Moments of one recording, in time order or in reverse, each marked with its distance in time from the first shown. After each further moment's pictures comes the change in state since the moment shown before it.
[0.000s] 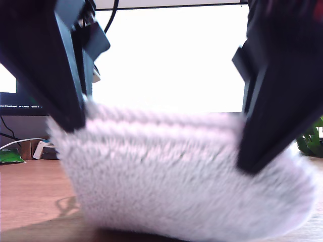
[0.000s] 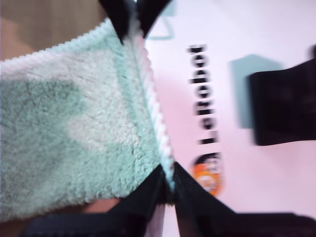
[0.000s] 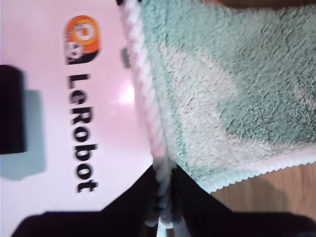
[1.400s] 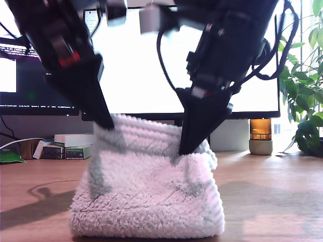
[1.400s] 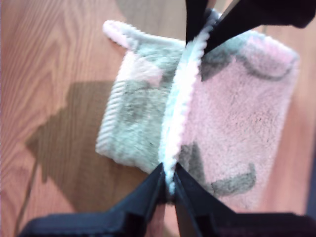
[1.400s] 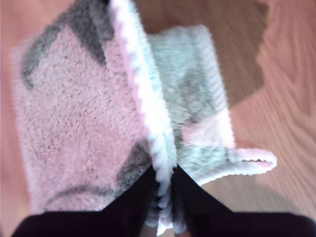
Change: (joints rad) left arm 0.300 0.078 0.004 0.355 -0.245 -0.020; right arm -0.255 0.357 0.196 0.275 0.192 -0.082
